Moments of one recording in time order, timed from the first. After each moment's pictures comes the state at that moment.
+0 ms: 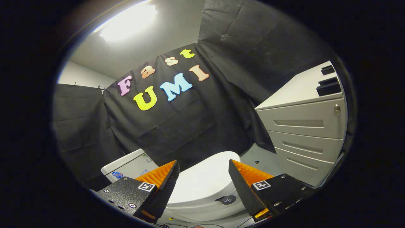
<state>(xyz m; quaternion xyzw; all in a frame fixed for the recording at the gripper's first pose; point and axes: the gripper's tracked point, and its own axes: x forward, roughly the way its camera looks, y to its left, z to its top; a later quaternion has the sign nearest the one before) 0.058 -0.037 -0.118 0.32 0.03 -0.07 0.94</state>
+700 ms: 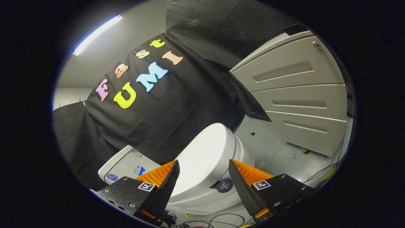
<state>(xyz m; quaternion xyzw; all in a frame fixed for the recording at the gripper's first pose) 0.071 -0.036 -0.213 0.43 0.12 -0.10 0.89</state>
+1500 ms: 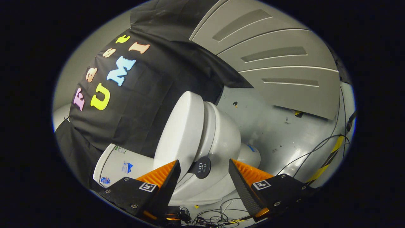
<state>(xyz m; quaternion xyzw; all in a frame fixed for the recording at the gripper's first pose) 0.071 -0.006 -0.302 0.51 0.23 -0.12 0.82</state>
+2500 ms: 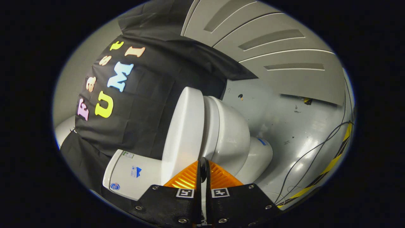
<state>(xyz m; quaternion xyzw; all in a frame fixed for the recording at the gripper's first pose) 0.090 -0.011 -0.305 0.57 0.20 -0.09 0.79</state>
